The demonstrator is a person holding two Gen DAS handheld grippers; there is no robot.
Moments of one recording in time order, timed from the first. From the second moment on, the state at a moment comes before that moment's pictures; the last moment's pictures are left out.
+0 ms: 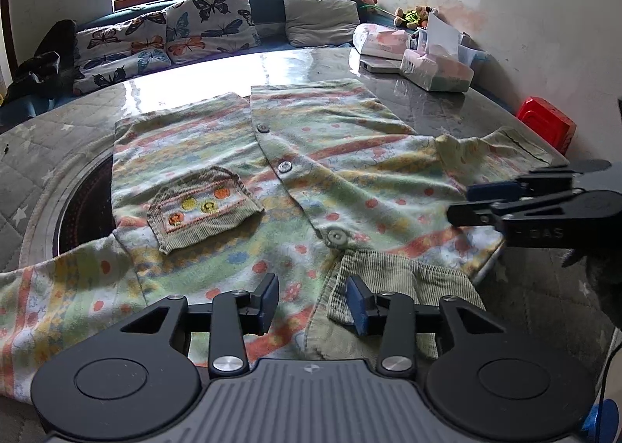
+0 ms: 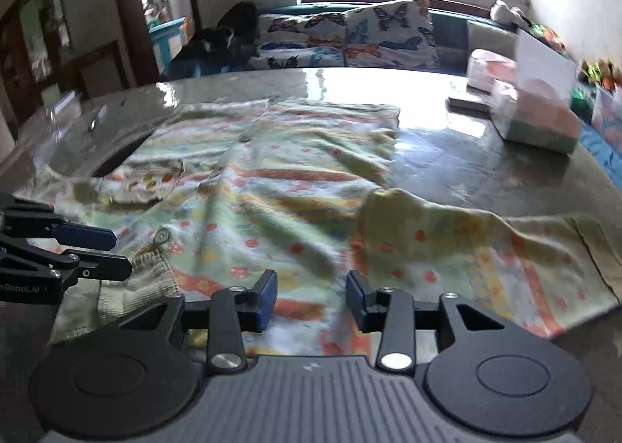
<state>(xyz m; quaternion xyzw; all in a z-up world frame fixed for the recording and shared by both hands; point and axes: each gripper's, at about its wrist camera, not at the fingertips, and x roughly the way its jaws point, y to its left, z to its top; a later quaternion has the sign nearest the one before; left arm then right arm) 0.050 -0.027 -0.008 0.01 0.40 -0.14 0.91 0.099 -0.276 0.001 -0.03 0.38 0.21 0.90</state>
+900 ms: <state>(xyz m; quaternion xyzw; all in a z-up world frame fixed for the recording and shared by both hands) 0.064 -0.057 0.000 0.03 0.40 -0.15 0.91 0.155 -0.434 -0.009 -0.03 0.36 -0.03 0.93</state>
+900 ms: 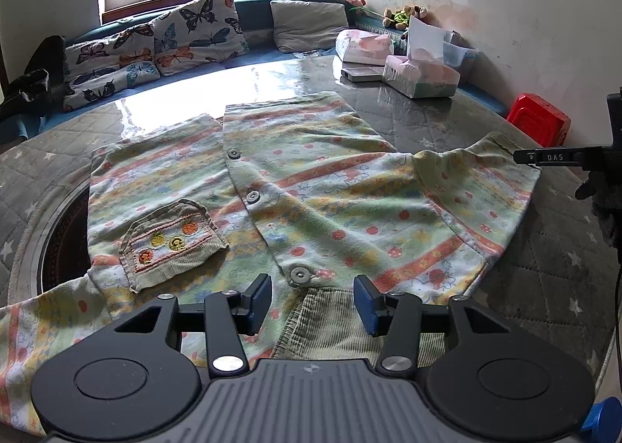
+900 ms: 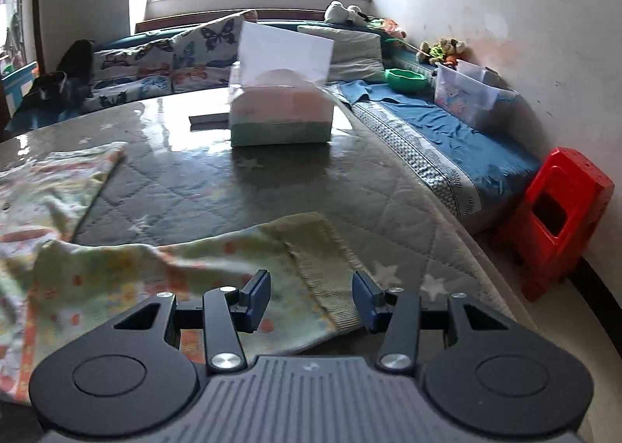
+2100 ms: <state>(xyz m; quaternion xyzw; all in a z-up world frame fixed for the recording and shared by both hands) 0.072 -0.069 -0.007 0.04 0.41 -0.14 0.90 0.141 -0.456 0.007 0.02 0.32 -0.04 0.94</state>
